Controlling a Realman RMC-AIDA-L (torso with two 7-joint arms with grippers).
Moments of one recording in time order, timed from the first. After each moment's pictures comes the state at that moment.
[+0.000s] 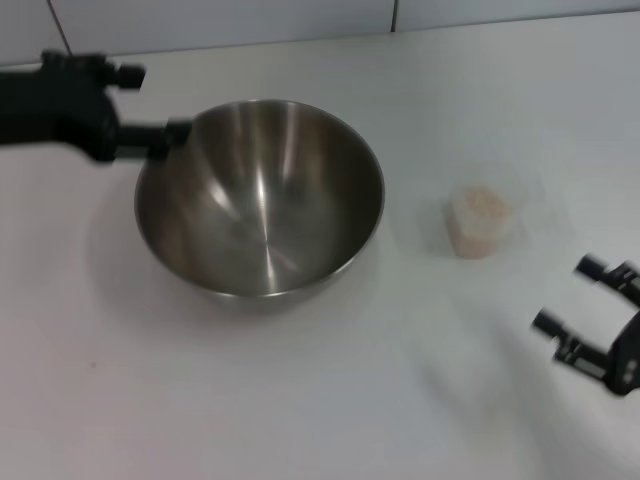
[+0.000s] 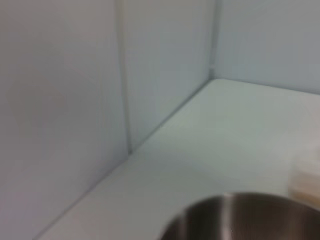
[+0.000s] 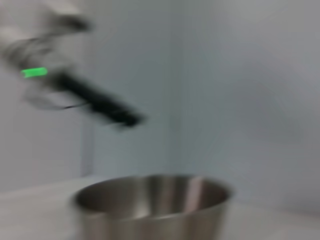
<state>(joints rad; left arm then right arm) -0.43 -2.06 1.11 1.42 2.07 1.40 -1.92 0.11 2.08 -0.06 -0.28 -2.10 -1.81 0.51</state>
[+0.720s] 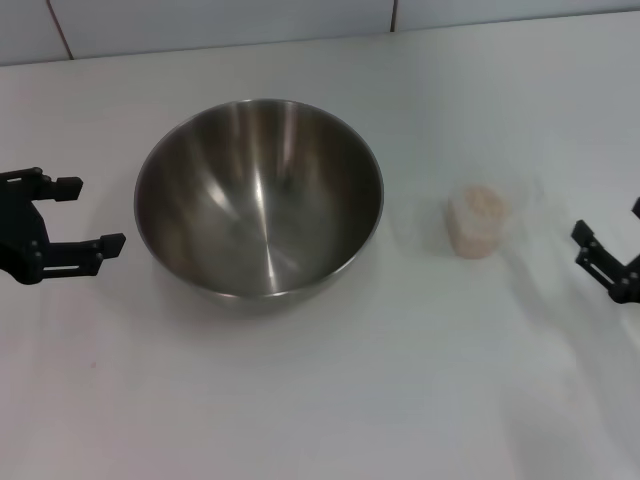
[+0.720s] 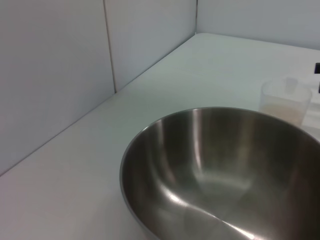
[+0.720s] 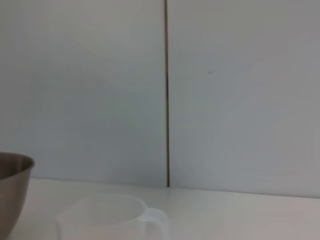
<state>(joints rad) -0.24 -2.06 1.04 1.43 2.05 1.51 -1.75 0.19 2.09 0.34 -0.08 -2.10 -1.43 0.32</state>
